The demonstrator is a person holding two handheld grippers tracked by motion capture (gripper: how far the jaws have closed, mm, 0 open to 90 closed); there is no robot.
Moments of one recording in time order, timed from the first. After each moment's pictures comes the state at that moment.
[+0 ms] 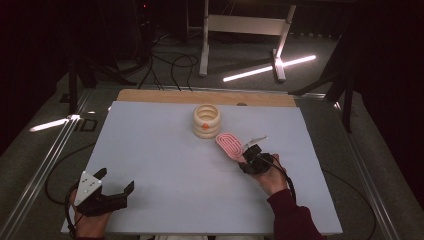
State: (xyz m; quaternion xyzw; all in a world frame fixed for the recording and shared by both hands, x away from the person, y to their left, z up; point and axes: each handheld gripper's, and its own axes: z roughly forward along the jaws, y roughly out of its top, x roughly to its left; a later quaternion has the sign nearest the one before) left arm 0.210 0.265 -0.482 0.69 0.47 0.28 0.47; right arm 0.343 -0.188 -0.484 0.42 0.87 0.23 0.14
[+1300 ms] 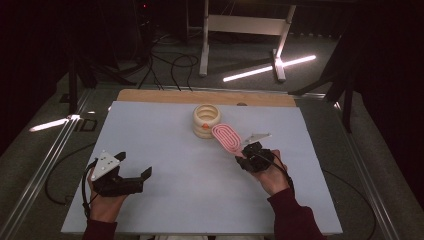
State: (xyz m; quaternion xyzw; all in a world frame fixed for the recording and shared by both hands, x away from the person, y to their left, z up) left arm 0.245 0.223 -0.440 0.72 0.44 0.24 0.48; right arm 0.331 -0.178 -0.447 0.40 0.86 0.28 0.17
